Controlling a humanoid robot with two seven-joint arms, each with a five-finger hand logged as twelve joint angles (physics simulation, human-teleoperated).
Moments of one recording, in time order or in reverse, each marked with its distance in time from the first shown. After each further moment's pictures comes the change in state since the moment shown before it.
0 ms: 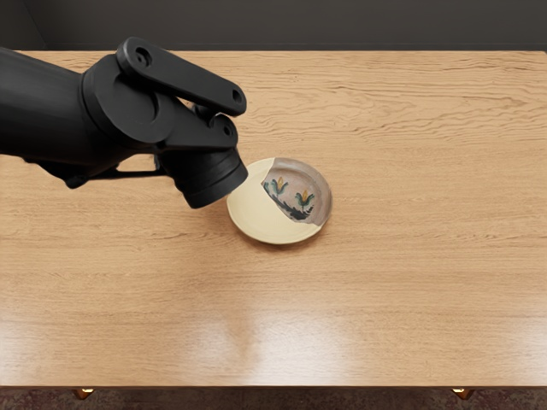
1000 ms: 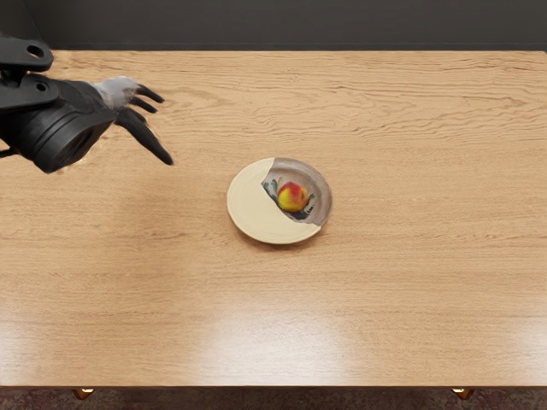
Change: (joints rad) left arm 0.290 0.593 -0.262 -0.071 0.351 -0.116 -0.104; right arm 0.000 0.000 0.001 0.000 0.000 0.000 0.000
